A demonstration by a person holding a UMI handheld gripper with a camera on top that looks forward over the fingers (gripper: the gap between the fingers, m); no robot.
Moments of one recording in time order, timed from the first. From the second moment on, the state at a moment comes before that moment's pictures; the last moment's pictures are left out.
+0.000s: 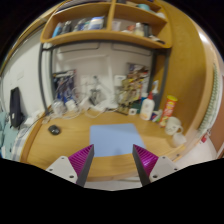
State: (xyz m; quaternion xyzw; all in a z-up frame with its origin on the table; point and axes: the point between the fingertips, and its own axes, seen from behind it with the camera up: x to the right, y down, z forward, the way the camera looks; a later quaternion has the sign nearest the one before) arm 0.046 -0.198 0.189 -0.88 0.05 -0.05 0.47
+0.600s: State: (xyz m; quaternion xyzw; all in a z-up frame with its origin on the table) arm -0.289 -0.064 0.026 -0.93 -0.07 0.03 0.37
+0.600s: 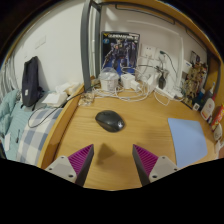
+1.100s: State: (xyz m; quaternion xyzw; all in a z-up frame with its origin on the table) arm -0.286 0.044 0.001 -0.94 0.00 -0.02 0.35
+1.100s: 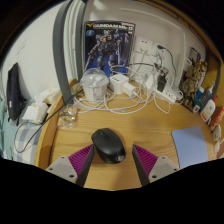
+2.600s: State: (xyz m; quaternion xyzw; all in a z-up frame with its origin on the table) arm -0.089 0.098 0.262 -0.86 -0.01 -0.01 0.52
